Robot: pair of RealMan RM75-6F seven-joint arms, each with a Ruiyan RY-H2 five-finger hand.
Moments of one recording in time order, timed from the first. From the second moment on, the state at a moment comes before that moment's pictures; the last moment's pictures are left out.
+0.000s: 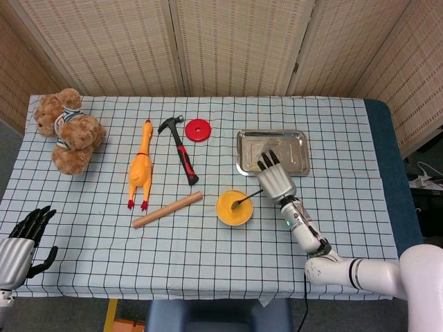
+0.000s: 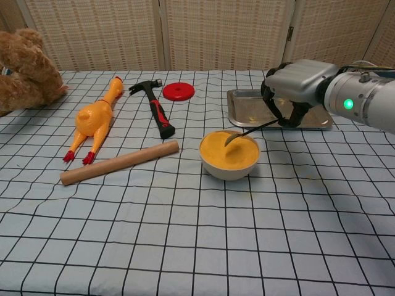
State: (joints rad) left arm -0.11 -1.09 0.01 -1.57 1.60 1.51 -0.09; right arm 0.93 -1.53 0.10 -1.45 -0.82 1.00 -0.83
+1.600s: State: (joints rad) left arm -0.13 -1.09 -0.01 -1.55 1.54 1.44 -0.09; right arm 1.04 -2.02 0.44 -0.34 -0.80 0.67 -0.62
